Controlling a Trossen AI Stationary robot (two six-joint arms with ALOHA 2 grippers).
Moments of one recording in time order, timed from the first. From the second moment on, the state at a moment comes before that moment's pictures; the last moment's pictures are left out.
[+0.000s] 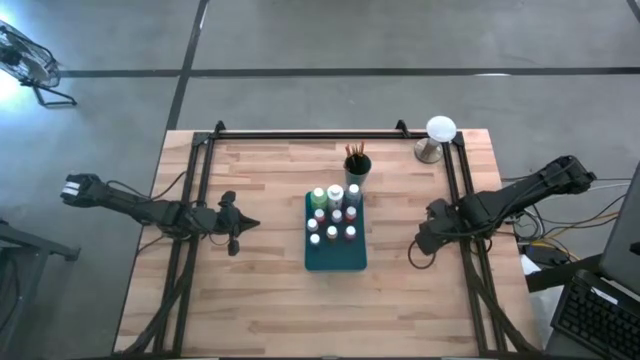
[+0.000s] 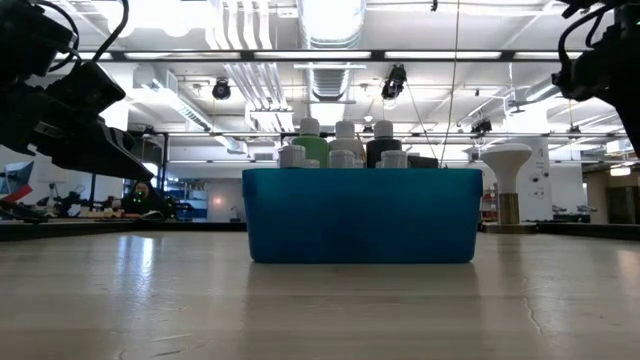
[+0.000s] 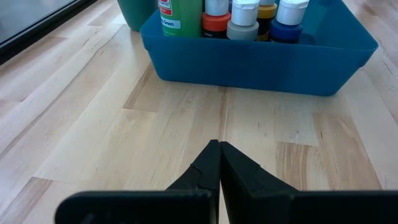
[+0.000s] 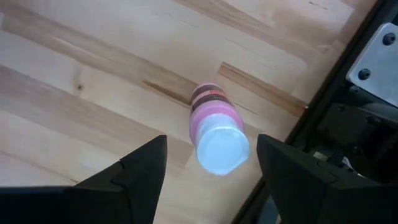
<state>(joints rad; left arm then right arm) -0.22 0.43 0.05 -0.07 -0.36 -0.18 0.35 1.05 0.77 -1.28 0.03 1.50</state>
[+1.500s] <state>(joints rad) -0.22 0.43 0.05 -0.07 -0.36 -0.18 0.30 1.08 0.73 -1.25 0.00 1.48</state>
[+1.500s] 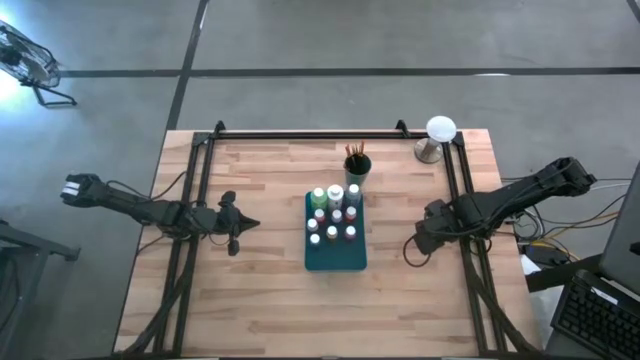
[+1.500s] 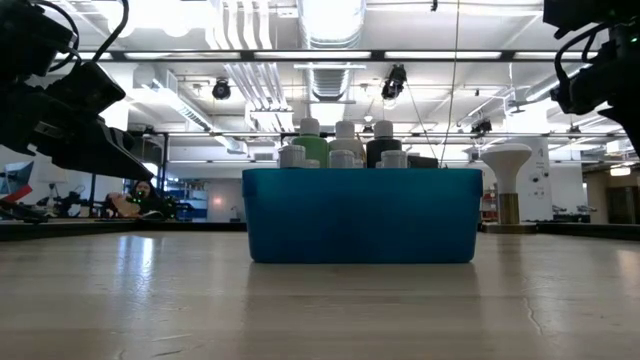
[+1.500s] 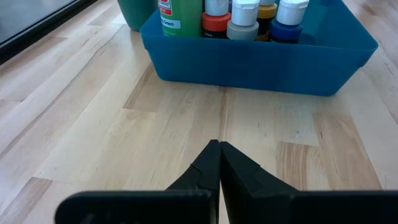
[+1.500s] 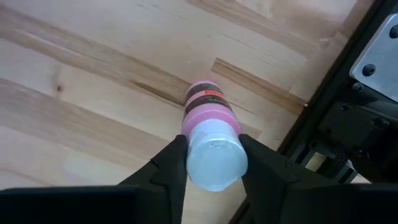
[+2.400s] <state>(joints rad) -0.22 0.43 0.05 -0.07 -0.36 -0.18 0.30 1.08 0.73 -1.22 -0.01 1.46</state>
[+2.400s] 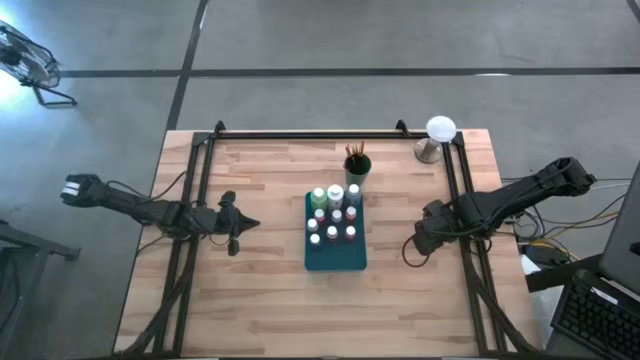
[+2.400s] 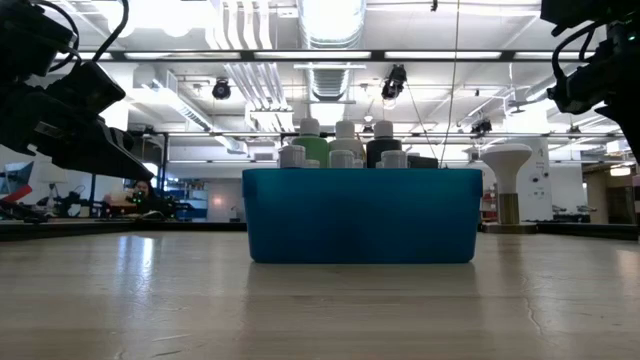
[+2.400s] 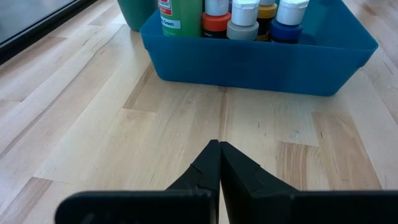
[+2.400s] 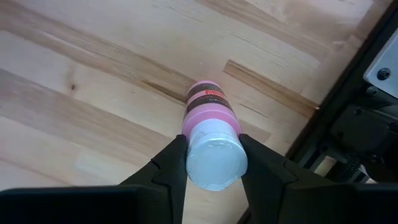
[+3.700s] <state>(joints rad) -0.22 0.43 0.05 -0.07 -0.36 -0.18 0.30 1.27 1.10 -1.29 0.08 1.46</state>
